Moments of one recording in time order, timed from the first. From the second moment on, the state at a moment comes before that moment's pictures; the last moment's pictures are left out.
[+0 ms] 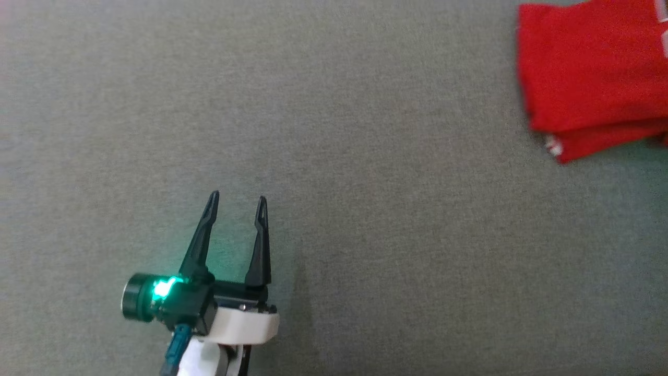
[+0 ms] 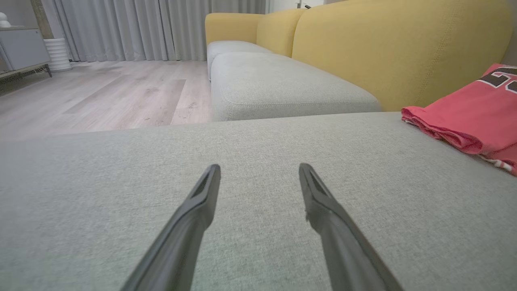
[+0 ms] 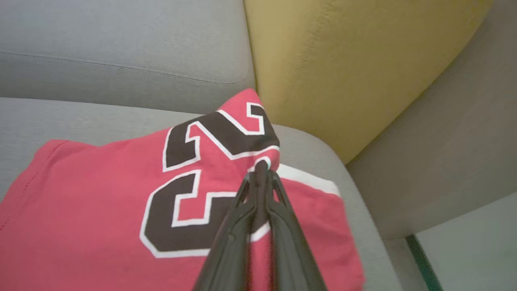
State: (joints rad) left arm -0.07 0.05 -0.32 0.08 -0.10 0.12 -0.26; right arm -0.85 -0.56 0.20 0.89 0.30 0.12 0.05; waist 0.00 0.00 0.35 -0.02
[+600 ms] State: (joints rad) left arm -0.14 0.05 -0.30 0.08 -0.22 0.12 -0.26; right arm -0.73 -0.63 -0.01 0.67 0.12 0.12 0.05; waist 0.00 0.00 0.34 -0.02
